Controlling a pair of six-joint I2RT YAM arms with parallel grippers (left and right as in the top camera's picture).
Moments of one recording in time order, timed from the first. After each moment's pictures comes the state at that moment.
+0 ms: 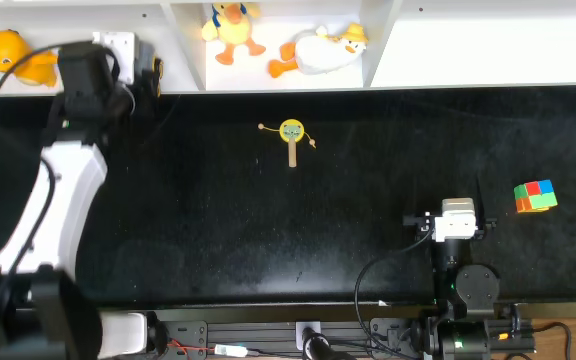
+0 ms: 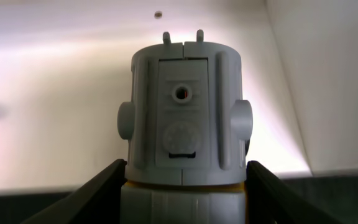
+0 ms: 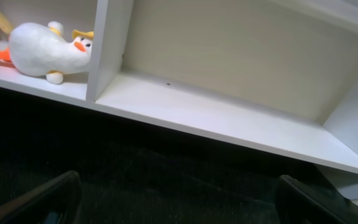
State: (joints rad) left arm 0.04 1.60 1.17 -0.28 0.06 0.08; right arm 0.02 0.01 0.02 -0.01 0.04 -0.27
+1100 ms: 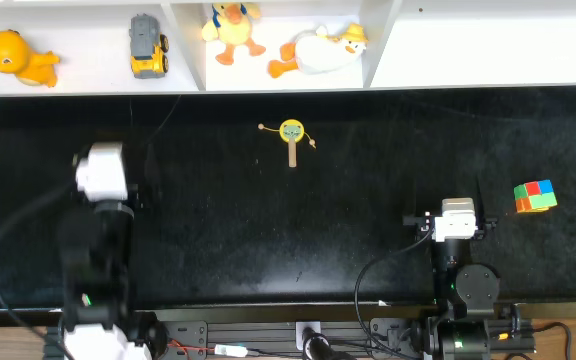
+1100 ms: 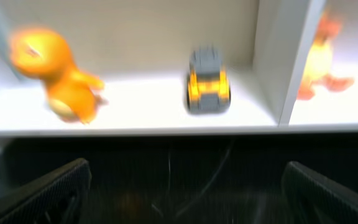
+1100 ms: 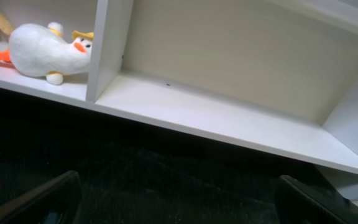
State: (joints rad) left arm 0.04 0.55 0.22 0.25 -0.05 0.08; right arm 0.02 0.01 0.02 -0.01 0.04 -0.27
